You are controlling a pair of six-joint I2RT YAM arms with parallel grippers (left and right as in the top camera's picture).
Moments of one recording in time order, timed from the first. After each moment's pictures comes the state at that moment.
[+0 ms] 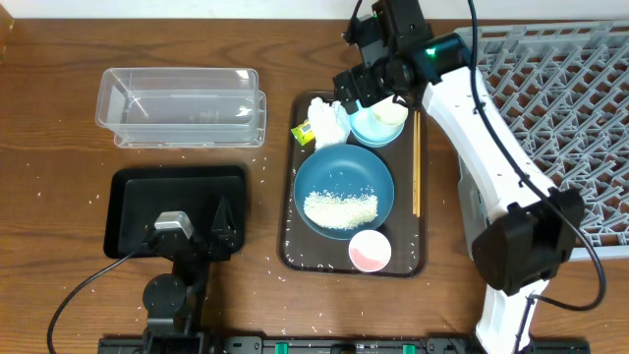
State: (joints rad) left arm -0.04 0.01 0.02 -0.11 0.02 -0.29; right arm 0.41 2.05 1.98 -0.97 -0.16 -0.04
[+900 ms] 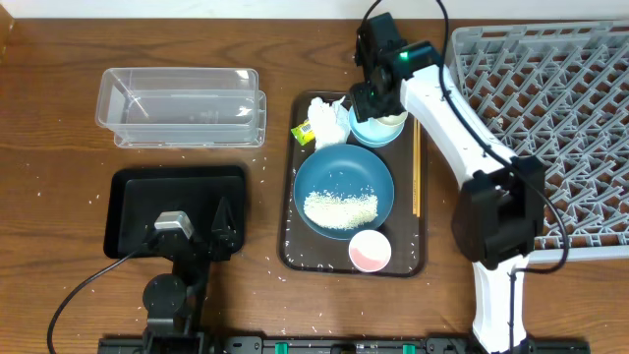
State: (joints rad) left arm -0.04 0.01 0.02 -0.11 0.02 -0.29; right arm 0.41 2.21 1.99 -1.03 0.01 0.16
